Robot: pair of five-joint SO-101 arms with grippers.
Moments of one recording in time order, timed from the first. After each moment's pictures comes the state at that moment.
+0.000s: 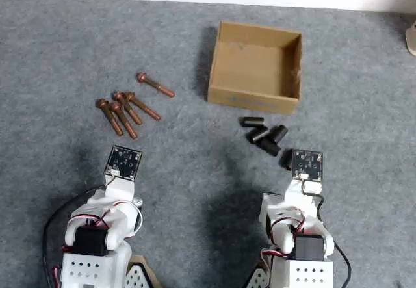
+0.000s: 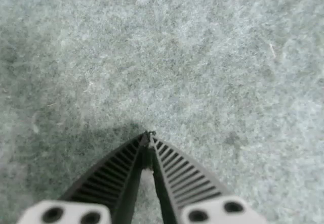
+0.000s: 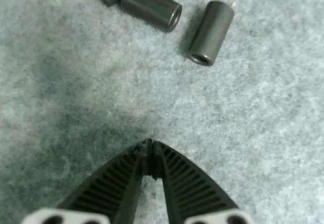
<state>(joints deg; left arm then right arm) -1.5 -103.8 96.0 77.0 -4.6 -1.3 -104.5 96.0 71.3 -1.7</state>
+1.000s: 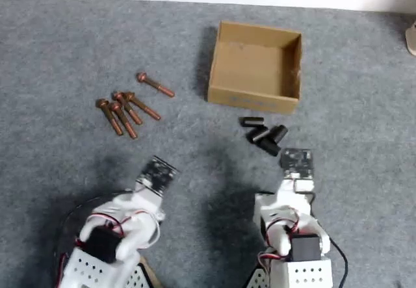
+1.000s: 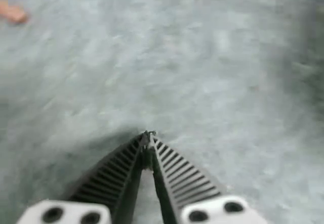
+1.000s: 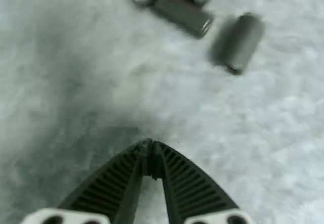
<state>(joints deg) 19.7 -103.8 96.0 77.0 -4.6 -8.7 -104.6 96.0 70.9 -1.7</state>
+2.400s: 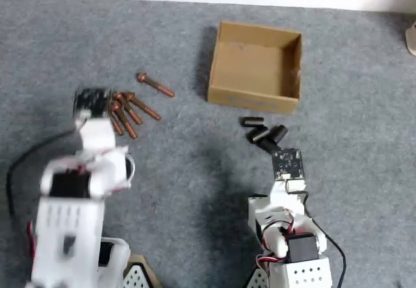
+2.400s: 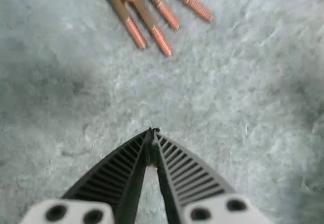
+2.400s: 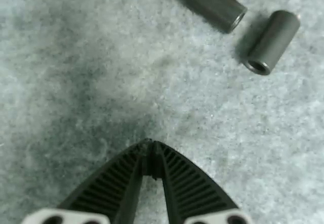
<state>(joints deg) -3.8 -52.0 48.9 74.6 10.0 -11.7 -104.6 96.0 71.2 -1.7</state>
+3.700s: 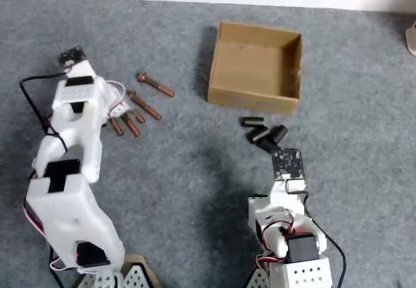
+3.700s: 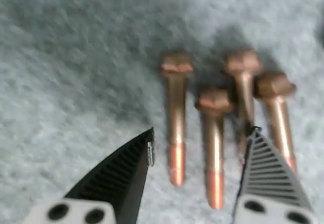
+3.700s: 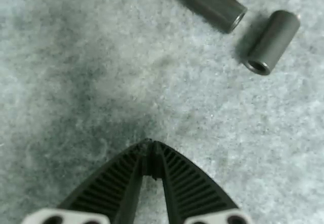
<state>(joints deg) -15.0 22.7 3.9 59.0 30.3 -11.7 -104.6 96.0 71.2 -1.7</state>
